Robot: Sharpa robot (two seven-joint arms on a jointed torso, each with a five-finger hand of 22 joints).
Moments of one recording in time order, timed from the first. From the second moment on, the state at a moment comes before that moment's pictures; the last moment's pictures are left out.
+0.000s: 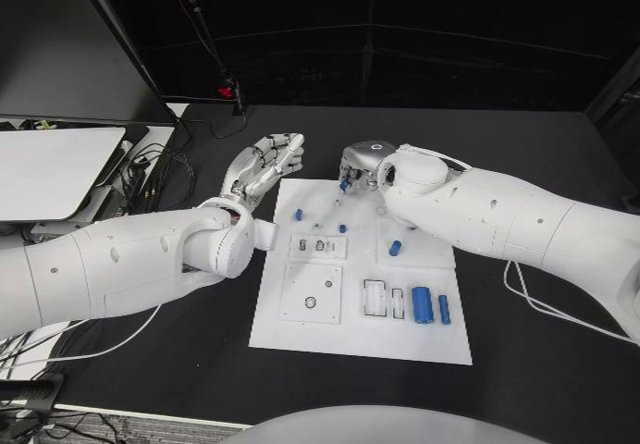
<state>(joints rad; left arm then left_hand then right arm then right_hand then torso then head) 1.28 -0.72 -0.24 1.45 0.03 -0.50 0.68 1.10 0.03 -0.06 0.29 0.26 0.23 0.14 0.72 0.11 0.30 0.26 0.68 0.07 0.16 0.26 0.81 0.07 0.07 0.33 0.29 0.24 0.11 1.27 -0.33 -0.04 0.97 -1.71 -0.17 -0.21 1.70 0.07 -0.07 0.28 0.04 1.04 0.10 0.14 0.07 1.15 0.06 0.06 0.06 1.47 -0.05 1.48 1.26 0.04 1.47 0.06 1.51 1.31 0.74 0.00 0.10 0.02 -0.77</state>
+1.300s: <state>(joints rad) 1.28 -0.72 -0.24 1.44 0.03 -0.50 0.68 1.10 0.03 -0.06 0.29 0.27 0.23 0.14 0.72 0.11 0.30 0.26 0.68 0.07 0.16 0.26 0.81 0.07 0.07 0.33 0.29 0.24 0.12 1.27 -0.33 -0.04 0.98 -1.71 -0.20 -0.19 1.70 0.05 -0.06 0.28 0.05 1.02 0.11 0.10 0.07 1.13 0.05 0.07 0.06 1.46 -0.04 1.47 1.25 0.04 1.46 0.07 1.50 1.31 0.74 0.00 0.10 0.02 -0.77</state>
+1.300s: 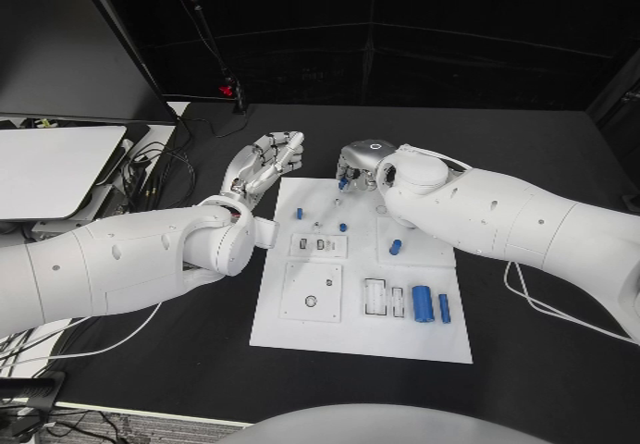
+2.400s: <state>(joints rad) 1.28 -0.72 -0.24 1.43 0.03 -0.50 0.68 1.10 0.04 -0.06 0.29 0.27 0.23 0.14 0.72 0.11 0.30 0.26 0.68 0.07 0.16 0.26 0.81 0.07 0.07 0.33 0.29 0.24 0.11 1.26 -0.37 -0.04 1.02 -1.71 -0.24 -0.18 1.63 0.00 -0.07 0.28 0.05 0.93 0.11 0.07 0.07 1.05 0.10 0.06 0.06 1.47 0.00 1.43 1.17 0.04 1.45 0.11 1.47 1.31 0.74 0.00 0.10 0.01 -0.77</state>
